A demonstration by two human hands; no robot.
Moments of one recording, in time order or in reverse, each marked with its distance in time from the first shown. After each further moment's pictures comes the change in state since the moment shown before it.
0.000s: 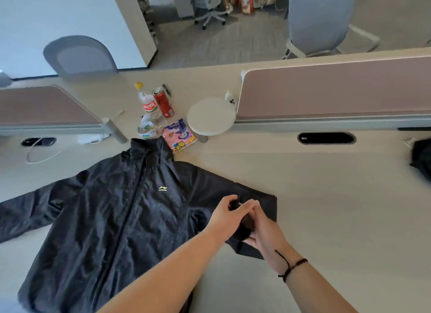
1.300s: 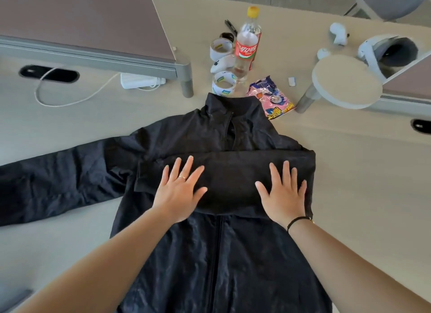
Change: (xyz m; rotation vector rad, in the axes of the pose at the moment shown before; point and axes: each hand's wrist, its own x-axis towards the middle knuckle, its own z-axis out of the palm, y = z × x) left_hand 0.136 -0.207 -0.438 1.154 0.150 0.382; right_hand 0.188 0.103 0.276 -1.622 0.501 -0.229
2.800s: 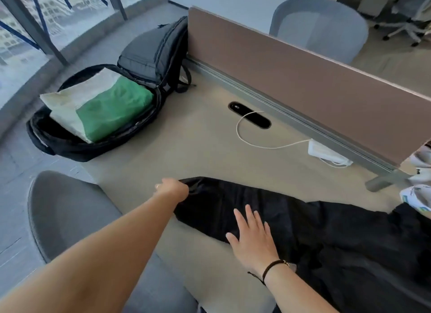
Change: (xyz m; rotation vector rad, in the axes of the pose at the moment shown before) left_hand -0.139 -0.451 -0.090 -0.796 -0.017 -1.275; right_hand -0.101 -0.490 0.063 -0.206 -0.358 -0.704
